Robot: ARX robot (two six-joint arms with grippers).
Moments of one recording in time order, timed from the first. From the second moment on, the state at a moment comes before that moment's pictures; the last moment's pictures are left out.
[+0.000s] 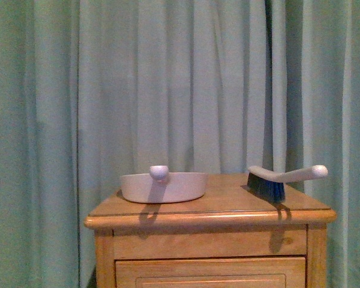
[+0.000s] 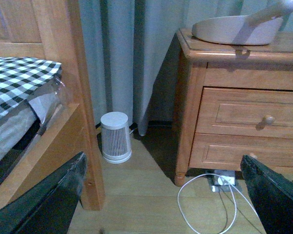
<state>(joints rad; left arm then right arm) 0.00 0.01 0.01 0.00 0.00 0.00 0.00 0.00 0.02 0.00 0.00 0.00</state>
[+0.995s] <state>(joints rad) 0.00 0.00 0.01 0.00 0.00 0.00 0.00 0.00 0.02 0.00 0.00 0.00</state>
